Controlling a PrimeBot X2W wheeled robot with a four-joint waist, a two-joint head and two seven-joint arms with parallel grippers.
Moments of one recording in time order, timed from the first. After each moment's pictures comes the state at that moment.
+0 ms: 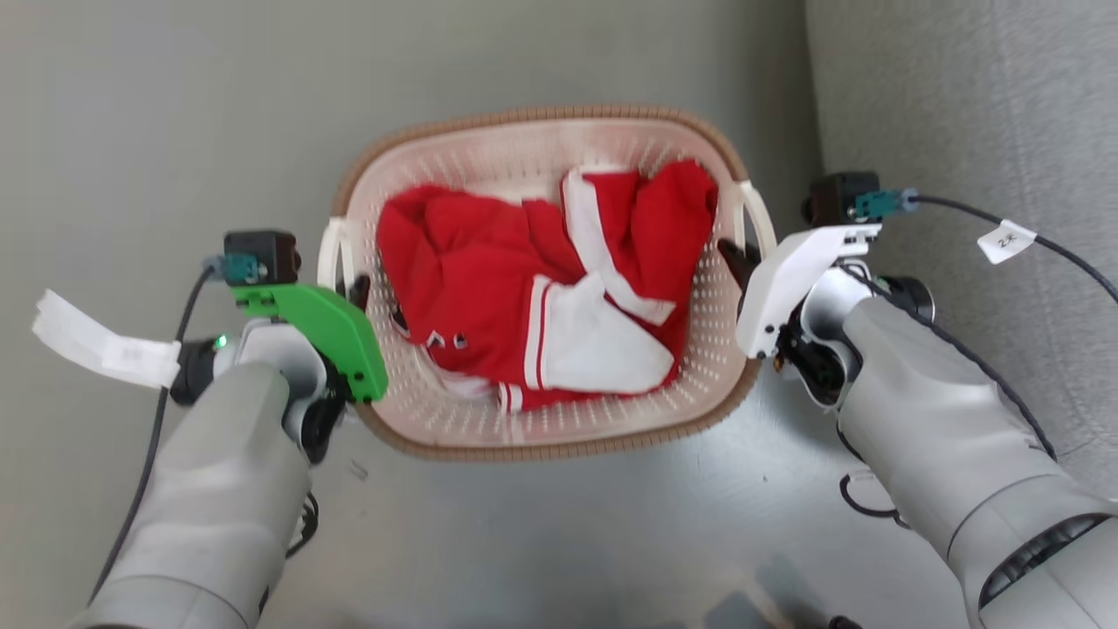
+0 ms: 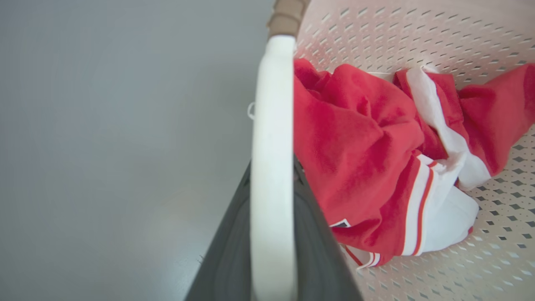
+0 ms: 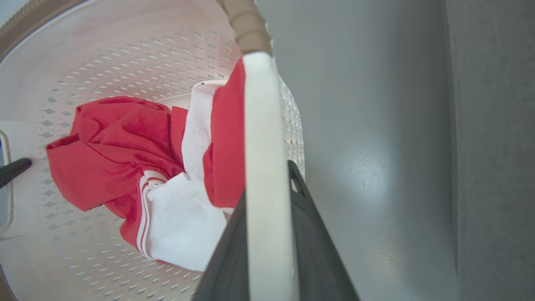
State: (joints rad) left arm -0.79 0.05 -0.60 1.07 -0.76 -0.13 -0.03; right arm -0.82 -0.06 0.70 1.09 0.80 0.11 0.01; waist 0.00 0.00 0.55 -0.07
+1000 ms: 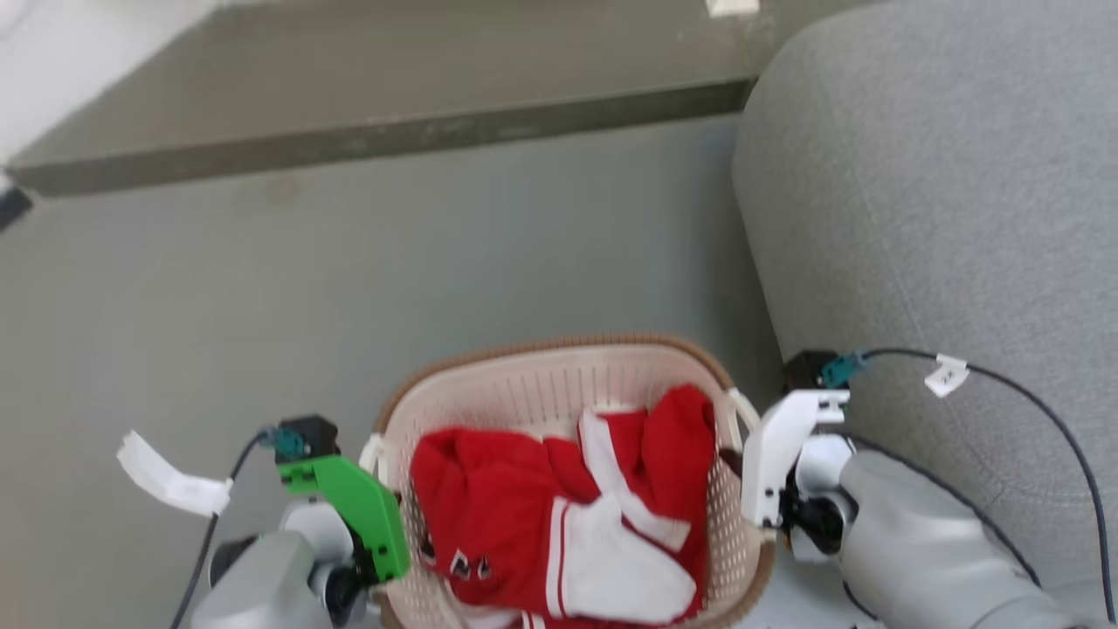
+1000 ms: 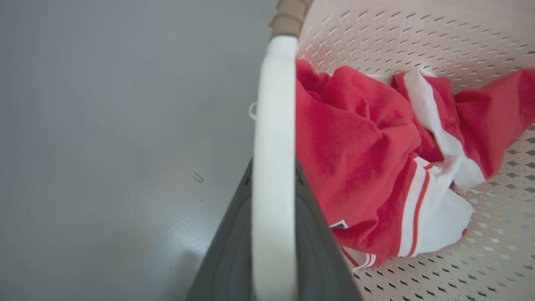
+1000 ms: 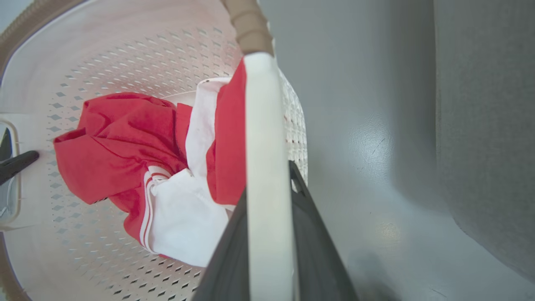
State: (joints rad) left arm -0.55 0.03 -0.68 1.12 -0.90 -0.13 0.13; right arm -0.60 -0.06 0.82 1.12 0.92 0.11 0.20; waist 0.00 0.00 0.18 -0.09
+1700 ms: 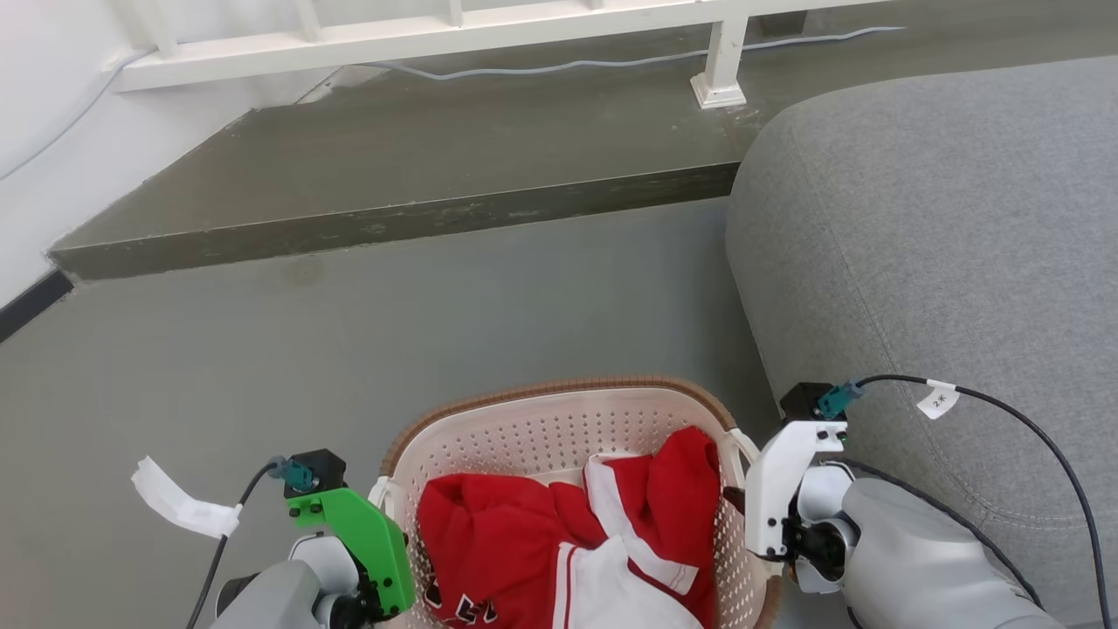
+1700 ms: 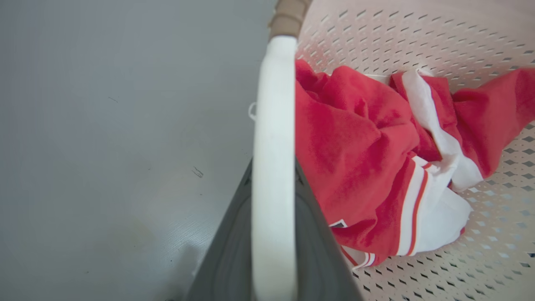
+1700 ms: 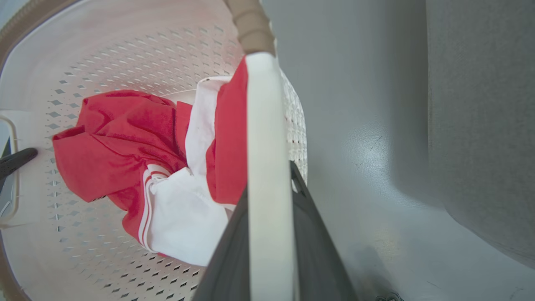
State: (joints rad) left arm -0.49 0.03 -0.70 1.12 -0.94 -0.13 0.18; right arm -0.55 -0.06 0.85 1.13 0.95 0.11 0.25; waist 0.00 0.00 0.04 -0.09
